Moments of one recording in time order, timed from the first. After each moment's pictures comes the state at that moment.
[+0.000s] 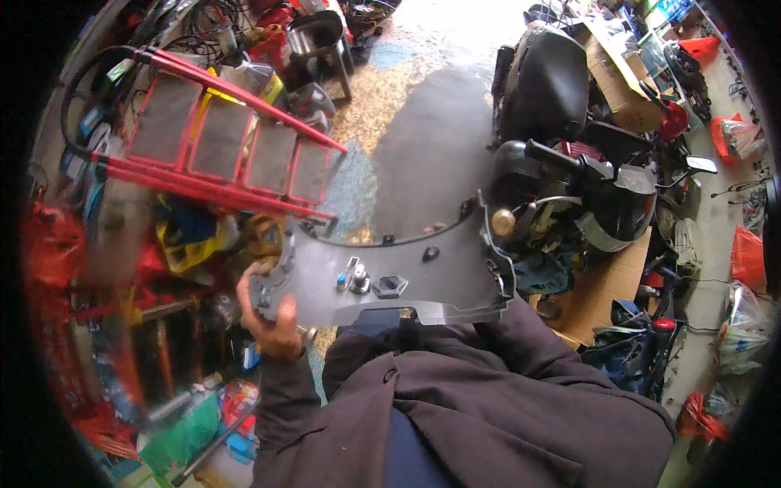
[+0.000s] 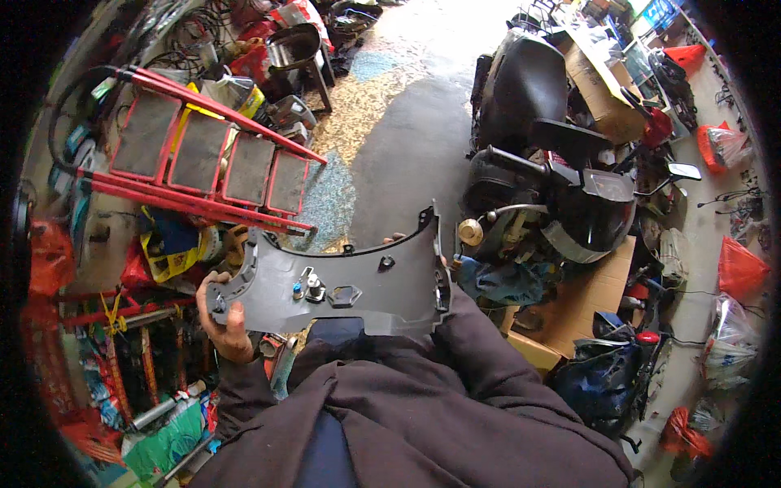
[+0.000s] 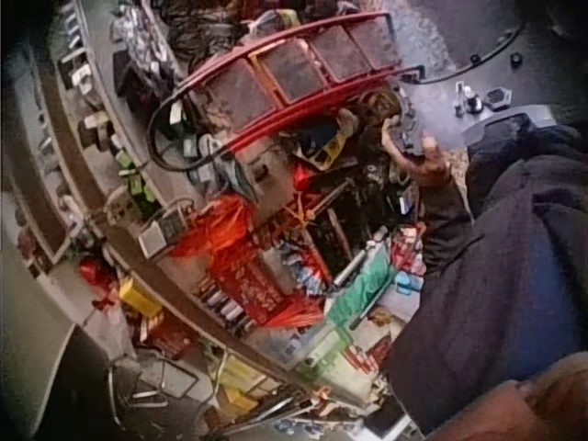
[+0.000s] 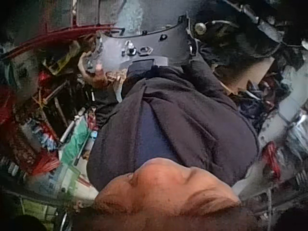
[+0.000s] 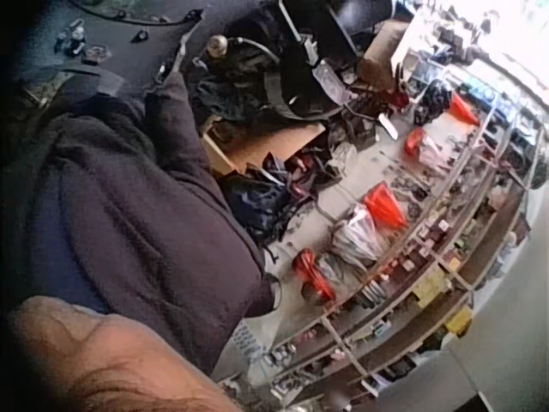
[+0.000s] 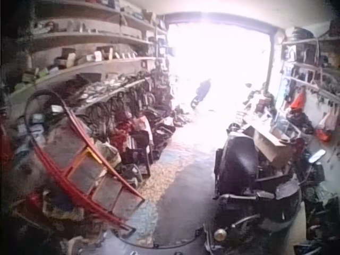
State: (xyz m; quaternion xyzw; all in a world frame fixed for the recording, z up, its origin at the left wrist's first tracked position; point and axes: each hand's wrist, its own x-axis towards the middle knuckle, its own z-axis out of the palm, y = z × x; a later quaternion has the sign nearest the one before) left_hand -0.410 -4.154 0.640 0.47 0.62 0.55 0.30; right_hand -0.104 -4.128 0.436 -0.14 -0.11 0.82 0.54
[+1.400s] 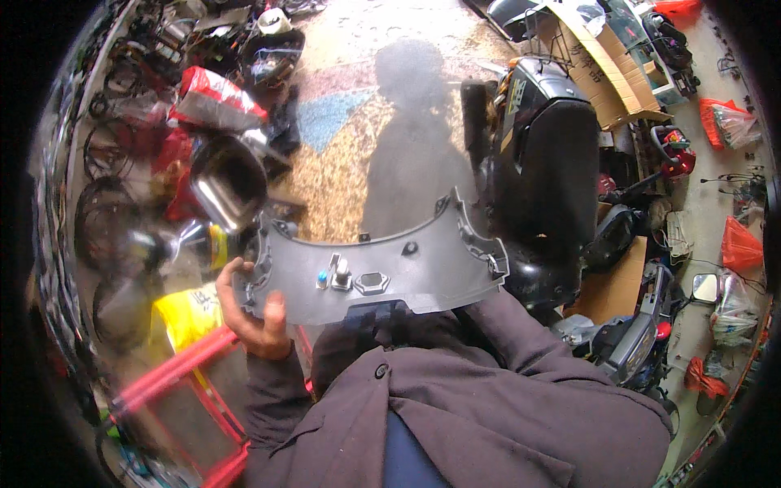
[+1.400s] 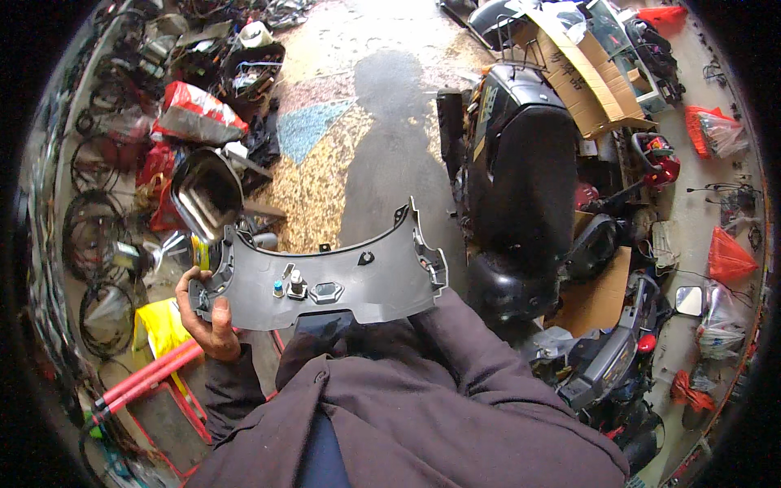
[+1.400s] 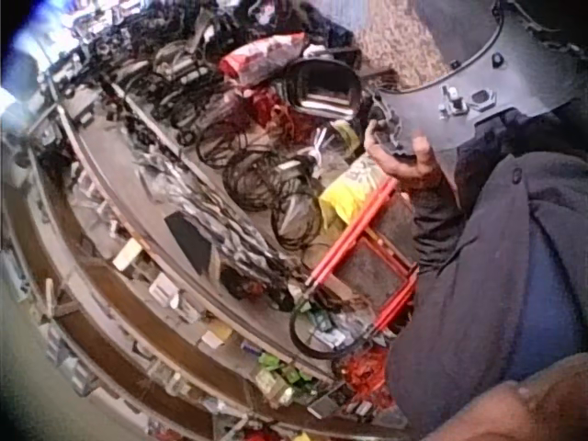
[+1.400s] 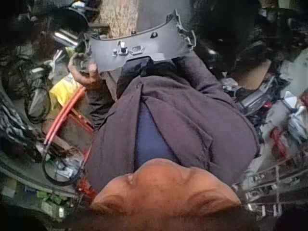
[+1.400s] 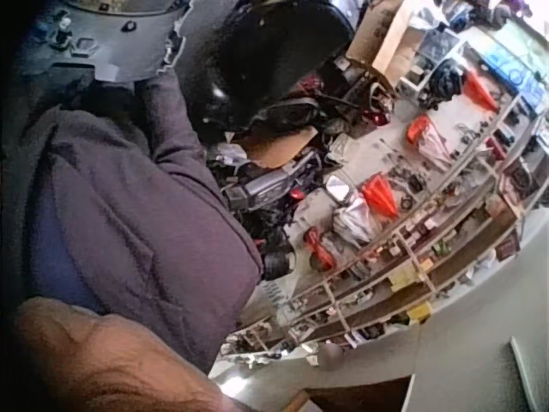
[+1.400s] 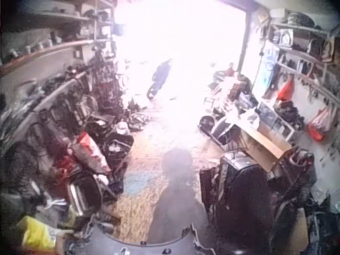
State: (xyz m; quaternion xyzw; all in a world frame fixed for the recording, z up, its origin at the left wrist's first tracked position) left_hand -0.349 -3.405 0.580 0.61 0.55 0.44 0.37; right_hand -0.033 -3.523 0.364 -0.28 0.01 0.75 0.59
